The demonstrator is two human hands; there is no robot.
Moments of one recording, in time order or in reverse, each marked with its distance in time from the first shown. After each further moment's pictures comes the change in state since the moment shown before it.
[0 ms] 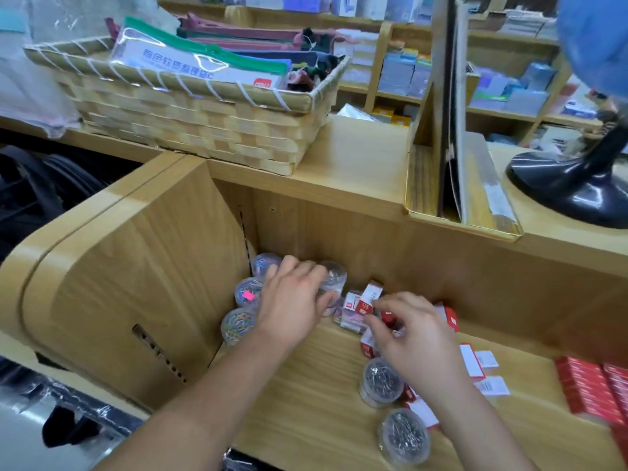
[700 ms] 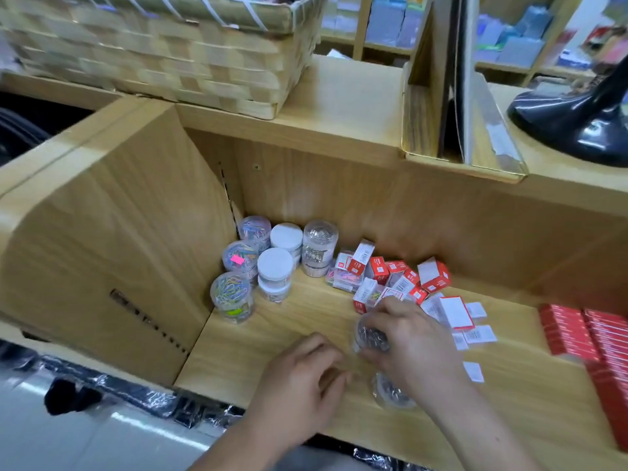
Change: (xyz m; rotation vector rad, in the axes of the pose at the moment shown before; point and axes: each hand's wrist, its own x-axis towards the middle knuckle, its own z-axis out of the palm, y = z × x) left_hand -0.142 0.046 0.004 -0.627 -0.149 0.065; right_hand -0.056 0.006 0.002 -0.350 -0.353 -0.016
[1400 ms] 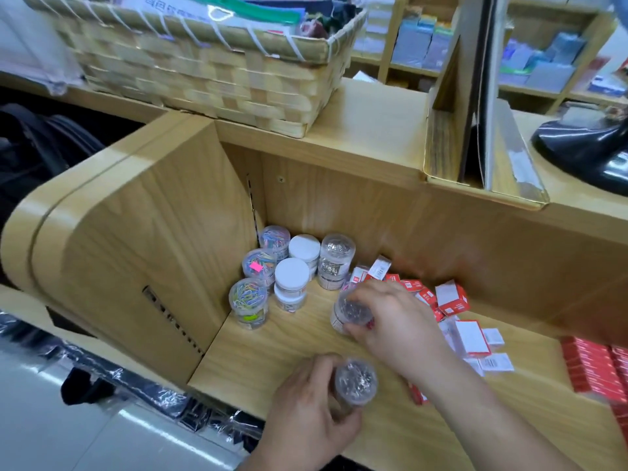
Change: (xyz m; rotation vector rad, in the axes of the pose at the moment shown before) left_hand -0.022 0.010 0.021 0.033 0.149 -0.193; right_hand 0.048 -0.031 -0.028 0.094 -0.034 -0.131
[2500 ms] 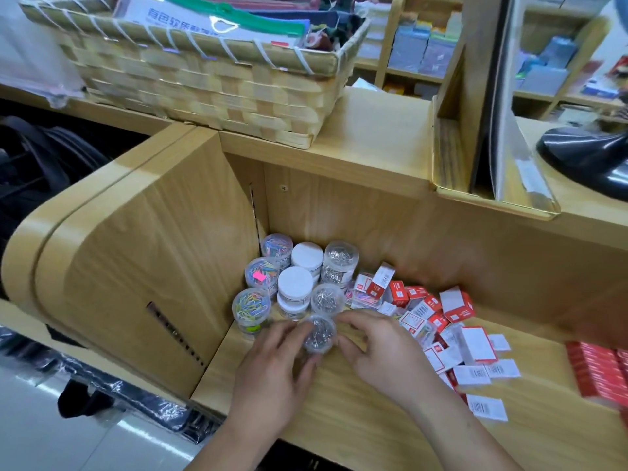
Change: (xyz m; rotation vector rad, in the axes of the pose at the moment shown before) left_hand 0.036 -0.044 -0.047 0.176 0.030 -0.012; right_hand -0.007 -0.012 0.035 0.340 -0.035 0.092
